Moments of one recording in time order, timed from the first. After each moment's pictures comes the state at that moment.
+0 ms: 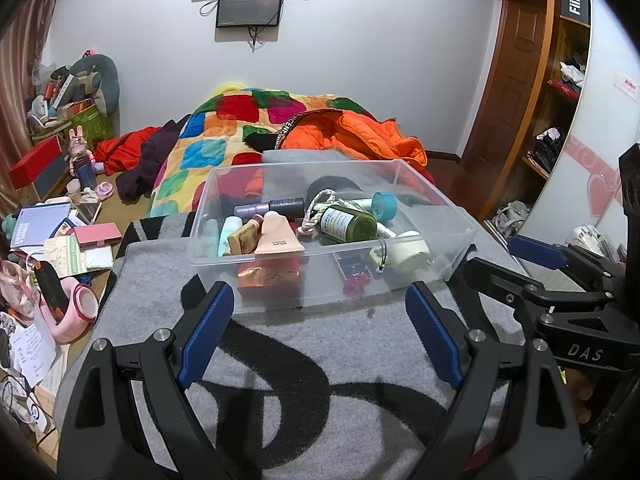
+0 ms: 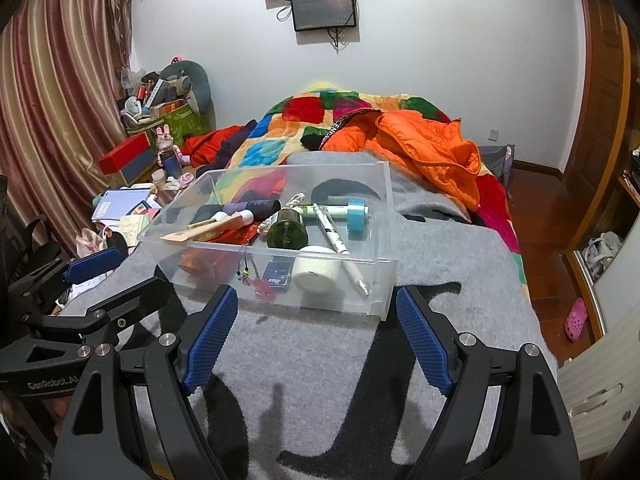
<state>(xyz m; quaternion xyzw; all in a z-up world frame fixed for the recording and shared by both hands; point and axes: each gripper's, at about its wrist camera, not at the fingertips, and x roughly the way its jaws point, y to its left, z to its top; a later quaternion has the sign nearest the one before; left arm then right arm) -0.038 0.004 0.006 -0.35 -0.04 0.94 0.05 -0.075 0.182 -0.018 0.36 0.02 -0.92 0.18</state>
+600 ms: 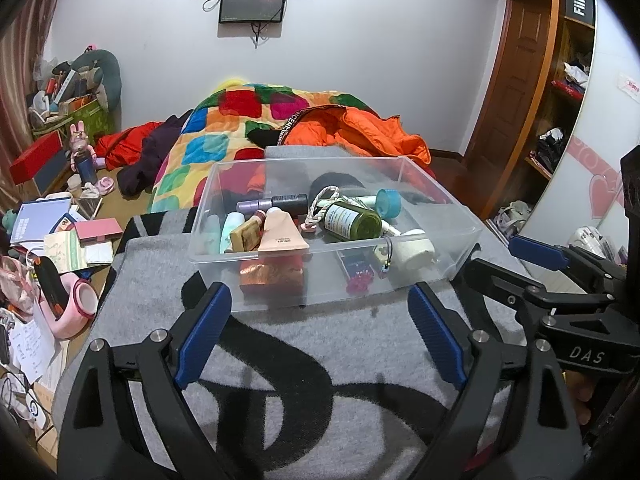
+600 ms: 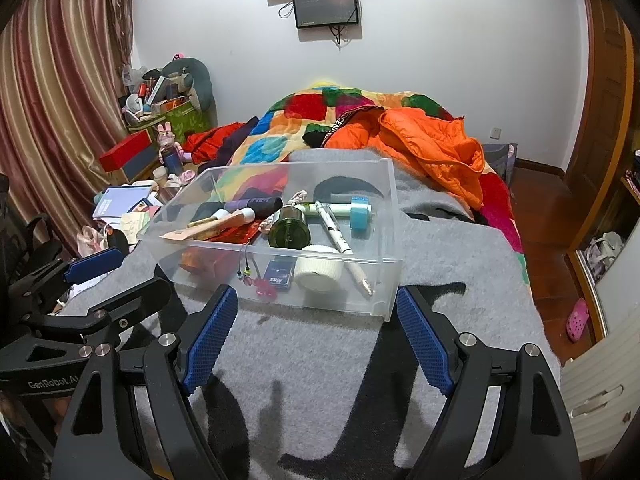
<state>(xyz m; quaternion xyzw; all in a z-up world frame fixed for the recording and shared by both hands) -0.041 0.002 0.003 -0.35 -0.05 0.93 0.05 -0.077 0.179 -0.019 0.36 0.02 -0.91 0.19</state>
